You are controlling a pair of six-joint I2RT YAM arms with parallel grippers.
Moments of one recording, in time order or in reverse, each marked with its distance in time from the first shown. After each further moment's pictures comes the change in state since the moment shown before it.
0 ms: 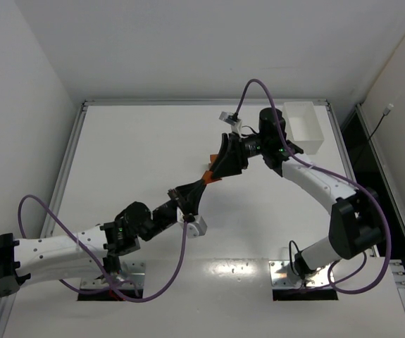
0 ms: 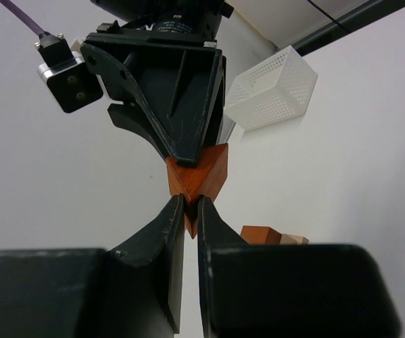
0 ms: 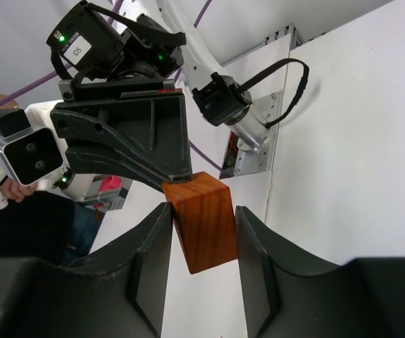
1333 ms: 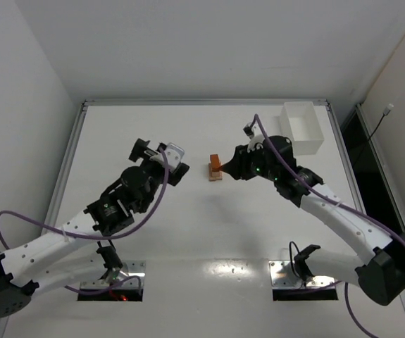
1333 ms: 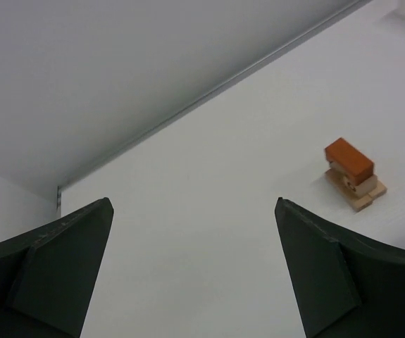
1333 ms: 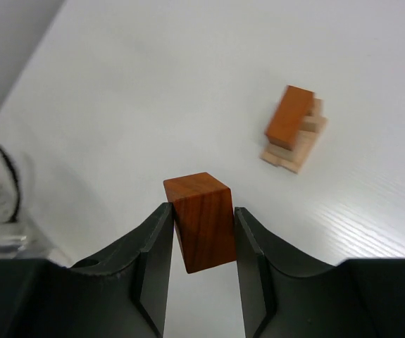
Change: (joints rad) left arm 0.267 0.040 0.309 -0.472 -0.407 -0.481; right arm 0.121 -0.362 -0.185 -0.415 1.216 -0.175
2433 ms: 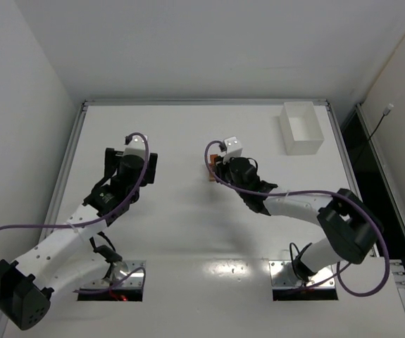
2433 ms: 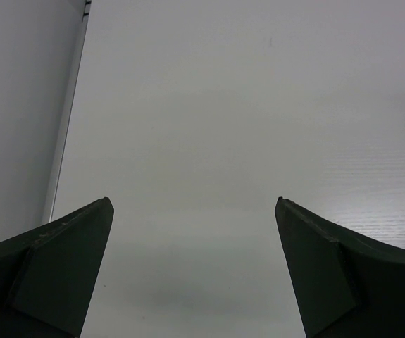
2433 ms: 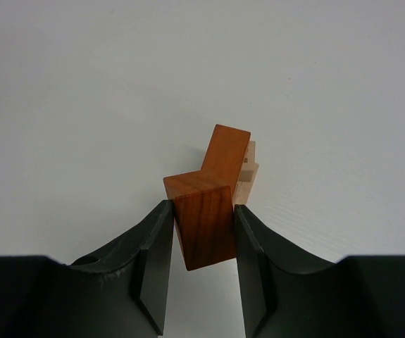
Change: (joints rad) left arm 0.375 0.040 -0.050 -0.332 -0.074 -0.444; right arm 0.214 0.324 -0.214 0.648 0.572 -0.137
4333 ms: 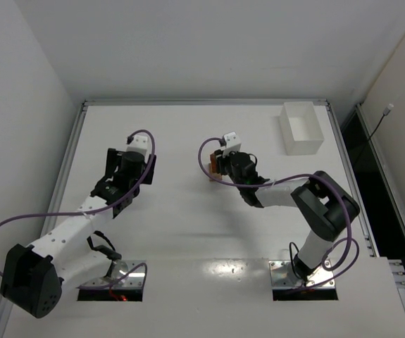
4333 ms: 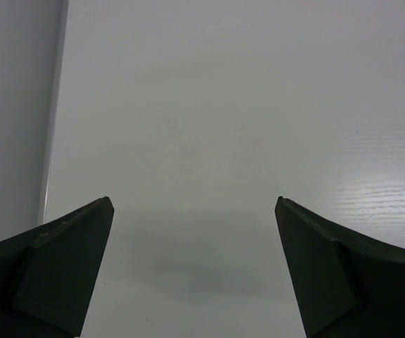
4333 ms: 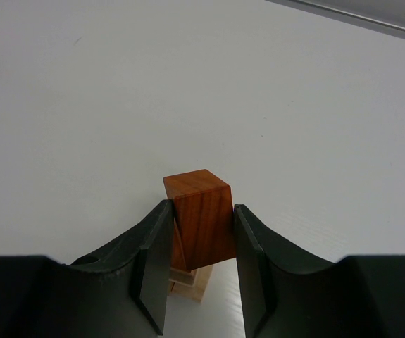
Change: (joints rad) left arm 0.121 0.130 -0.048 0.076 0.093 0.035; right arm -0.098 0.250 0.035 0.300 -0.052 -0.112
